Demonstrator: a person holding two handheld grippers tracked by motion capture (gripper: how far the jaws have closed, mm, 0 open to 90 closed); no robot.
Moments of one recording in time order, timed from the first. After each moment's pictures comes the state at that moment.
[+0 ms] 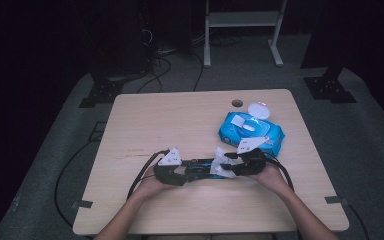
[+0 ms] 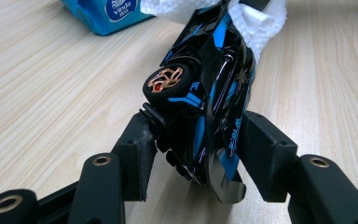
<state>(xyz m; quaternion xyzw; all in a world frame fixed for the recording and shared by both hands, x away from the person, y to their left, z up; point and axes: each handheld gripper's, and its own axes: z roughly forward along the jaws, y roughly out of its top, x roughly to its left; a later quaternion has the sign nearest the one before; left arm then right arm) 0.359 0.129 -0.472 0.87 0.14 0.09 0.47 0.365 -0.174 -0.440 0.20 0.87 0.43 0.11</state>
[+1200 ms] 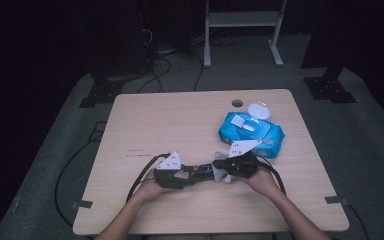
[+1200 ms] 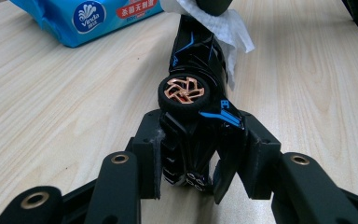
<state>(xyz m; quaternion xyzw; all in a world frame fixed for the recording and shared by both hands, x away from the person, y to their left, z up) 0.349 0.128 -0.470 0.86 0.12 0.07 0.49 0.347 -0.147 -0.425 0.19 0.86 0.45 0.10</state>
